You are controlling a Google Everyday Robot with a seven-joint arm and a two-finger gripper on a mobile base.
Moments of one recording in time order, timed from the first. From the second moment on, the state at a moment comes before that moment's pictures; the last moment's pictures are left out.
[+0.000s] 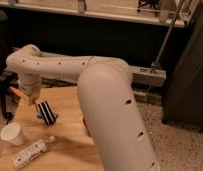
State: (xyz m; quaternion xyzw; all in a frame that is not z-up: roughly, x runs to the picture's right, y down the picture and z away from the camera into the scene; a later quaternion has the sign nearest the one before) arm -0.360 0.047 0.723 -0.36 -0.06 0.23 0.90
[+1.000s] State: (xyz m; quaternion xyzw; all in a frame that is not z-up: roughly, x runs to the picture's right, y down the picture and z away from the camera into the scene) arm -0.423 0.055 0.683 -0.40 -0.21 0.17 0.88
